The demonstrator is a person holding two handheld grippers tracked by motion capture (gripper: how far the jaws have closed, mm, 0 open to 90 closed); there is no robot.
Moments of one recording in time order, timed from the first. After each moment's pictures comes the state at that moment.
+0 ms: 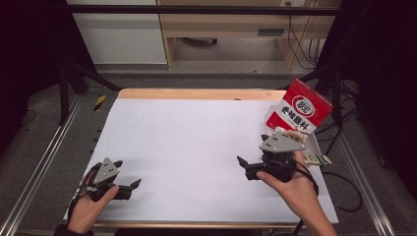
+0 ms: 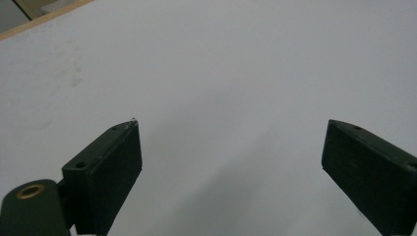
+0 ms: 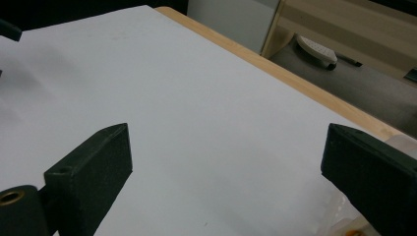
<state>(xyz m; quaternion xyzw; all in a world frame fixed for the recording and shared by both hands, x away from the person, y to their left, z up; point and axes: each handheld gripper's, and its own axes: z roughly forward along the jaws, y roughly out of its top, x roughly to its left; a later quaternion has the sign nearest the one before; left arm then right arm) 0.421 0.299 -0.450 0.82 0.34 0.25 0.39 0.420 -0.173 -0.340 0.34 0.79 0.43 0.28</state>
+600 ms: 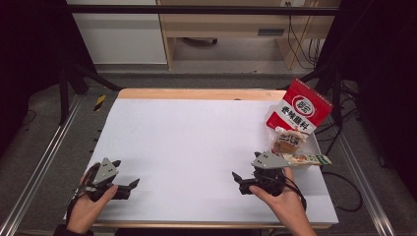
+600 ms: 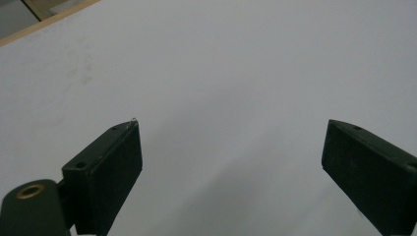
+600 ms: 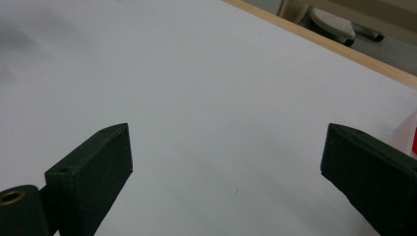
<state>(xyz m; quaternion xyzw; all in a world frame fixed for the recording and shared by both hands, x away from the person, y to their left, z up) 0.421 0.302 -0.450 0.82 0.34 0.26 0.37 0.413 -0.165 -0.402 0.36 0.80 0.42 0.25</state>
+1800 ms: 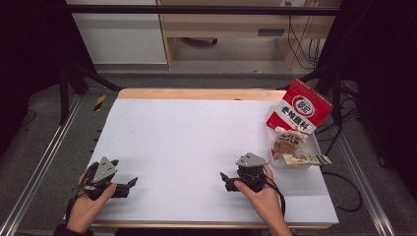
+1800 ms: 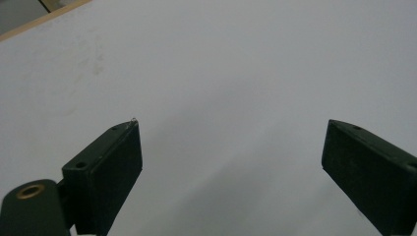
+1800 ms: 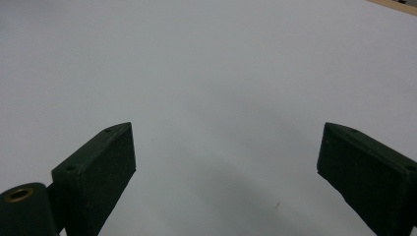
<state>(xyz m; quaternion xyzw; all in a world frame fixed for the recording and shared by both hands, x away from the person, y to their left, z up) 0.425 0.307 -0.453 0.82 0.35 0.27 0.37 0.443 -0.136 -0.460 0.39 0.80 0.41 0.23</state>
